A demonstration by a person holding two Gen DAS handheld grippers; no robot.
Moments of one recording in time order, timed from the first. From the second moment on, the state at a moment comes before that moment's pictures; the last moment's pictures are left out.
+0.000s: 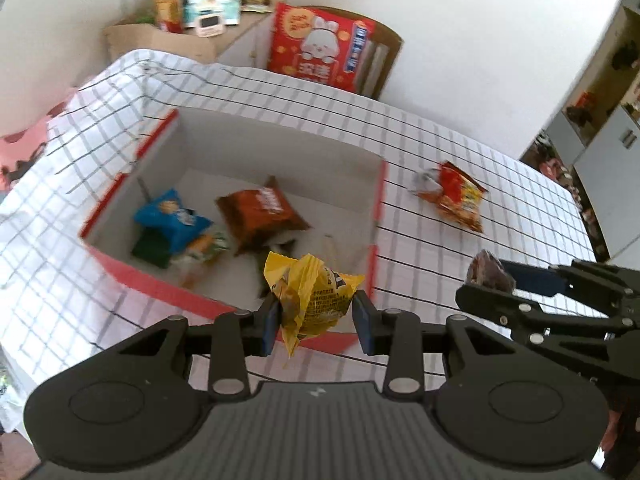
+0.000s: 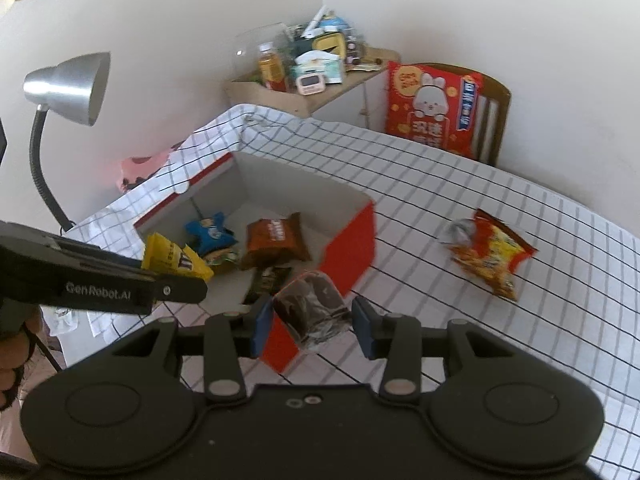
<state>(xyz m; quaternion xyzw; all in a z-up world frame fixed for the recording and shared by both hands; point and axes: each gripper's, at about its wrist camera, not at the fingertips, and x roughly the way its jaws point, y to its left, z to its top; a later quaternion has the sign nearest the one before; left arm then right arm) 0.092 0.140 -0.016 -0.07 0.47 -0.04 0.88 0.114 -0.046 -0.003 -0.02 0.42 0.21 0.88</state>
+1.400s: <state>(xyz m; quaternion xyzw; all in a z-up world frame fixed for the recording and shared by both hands) 0.209 0.226 -0.118 -0.02 0.54 0.04 0.84 0.211 0.097 -0.117 -0.12 0.50 0.18 0.84</state>
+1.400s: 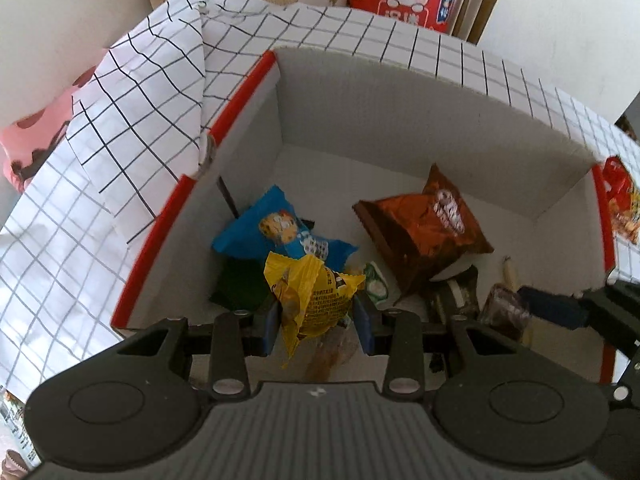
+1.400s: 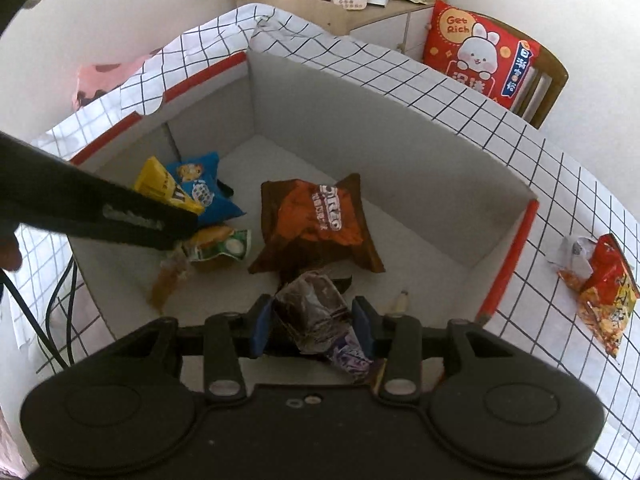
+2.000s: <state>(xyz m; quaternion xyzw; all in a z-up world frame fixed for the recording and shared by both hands) 0.201 0.214 -0.124 0.00 0.53 0.04 0.85 0.208 0.099 -0.118 -0.13 0.50 0.19 0.84</state>
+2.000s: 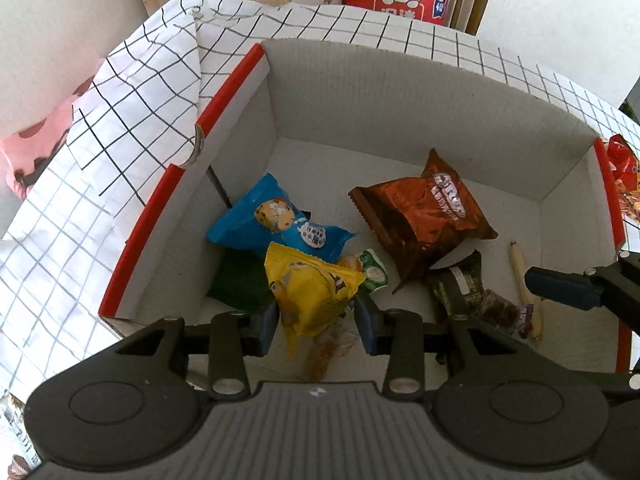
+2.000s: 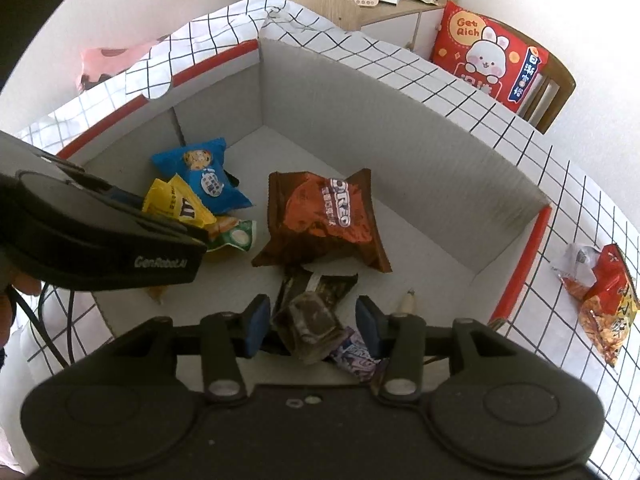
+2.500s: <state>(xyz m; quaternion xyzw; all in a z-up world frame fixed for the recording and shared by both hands) 0.174 0.213 -0.093 -0.01 0.49 0.02 0.87 0.191 0.084 -0.084 -0.10 0.47 0.21 0.85</state>
